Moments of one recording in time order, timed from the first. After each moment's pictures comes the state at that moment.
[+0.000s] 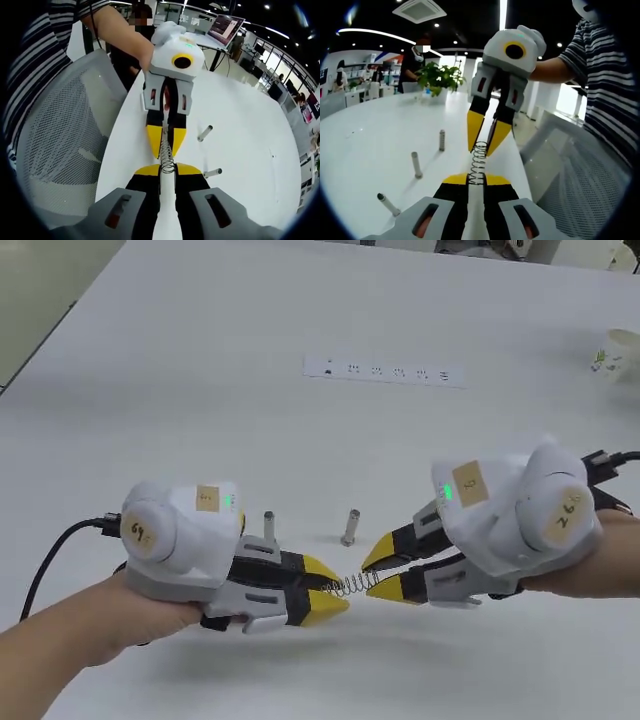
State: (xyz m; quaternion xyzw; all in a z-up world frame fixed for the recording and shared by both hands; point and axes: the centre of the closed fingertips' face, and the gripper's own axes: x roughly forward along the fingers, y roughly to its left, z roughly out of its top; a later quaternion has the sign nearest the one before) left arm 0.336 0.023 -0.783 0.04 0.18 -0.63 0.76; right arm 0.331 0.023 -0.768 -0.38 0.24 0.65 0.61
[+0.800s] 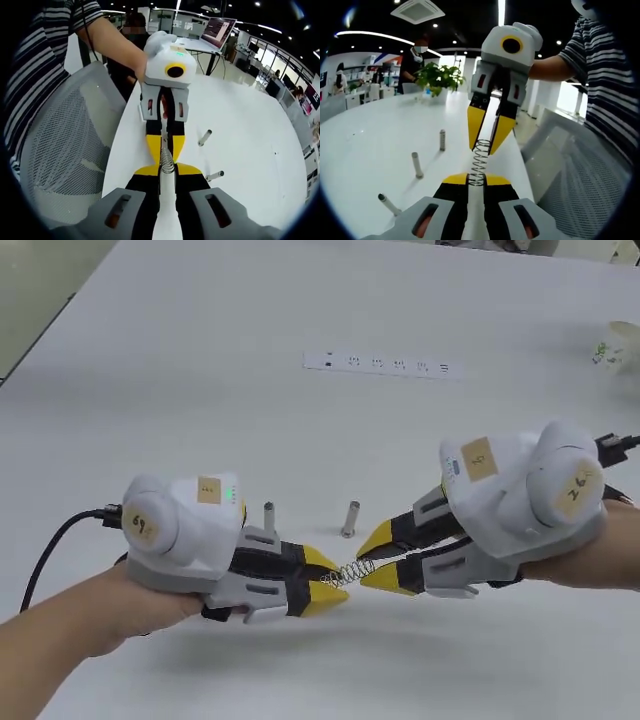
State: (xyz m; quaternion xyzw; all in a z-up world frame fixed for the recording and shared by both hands) left arm 0.335 0.023 -0.784 0.05 0.18 -0.62 0.76; right arm 0.327 0.028 -0.757 -0.34 0.24 0.66 0.63
